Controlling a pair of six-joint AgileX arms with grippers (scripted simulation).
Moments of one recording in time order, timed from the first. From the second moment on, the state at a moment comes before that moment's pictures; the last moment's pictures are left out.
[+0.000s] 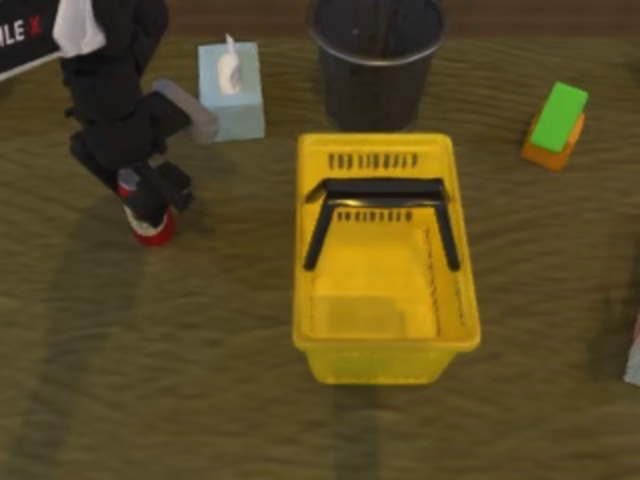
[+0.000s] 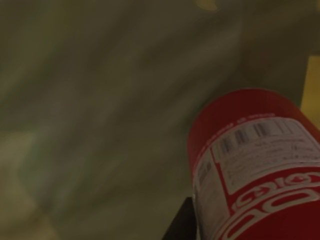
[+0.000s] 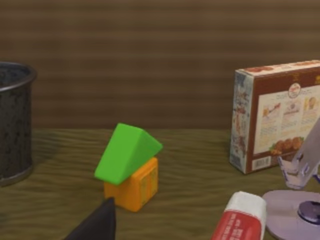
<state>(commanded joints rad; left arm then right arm) -0.23 2.27 1.81 -1.11 0.00 0.60 0.00 0.00 0.00 0.00 0.00 0.00</state>
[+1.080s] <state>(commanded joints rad) -0.27 2.24 1.67 -0.50 0.46 0.41 0.00 0.00 0.00 0.00 0.00 0.00</state>
